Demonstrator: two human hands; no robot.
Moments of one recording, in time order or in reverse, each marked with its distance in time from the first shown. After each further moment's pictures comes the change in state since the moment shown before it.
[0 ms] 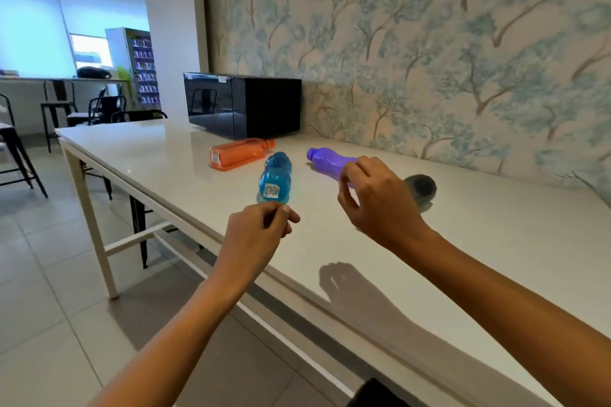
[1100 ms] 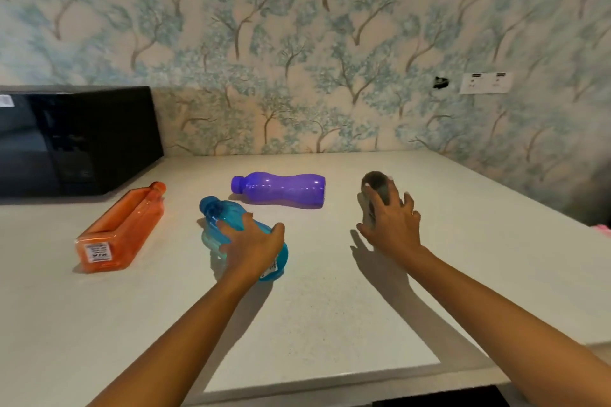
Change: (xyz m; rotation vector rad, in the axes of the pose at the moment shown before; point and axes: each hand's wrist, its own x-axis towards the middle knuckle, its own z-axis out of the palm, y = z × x) left_hand 0.287 -0.171 0.081 0.087 -0.467 -0.029; right_hand 0.046 0.027 0.175 -0.578 -0.396 1.165
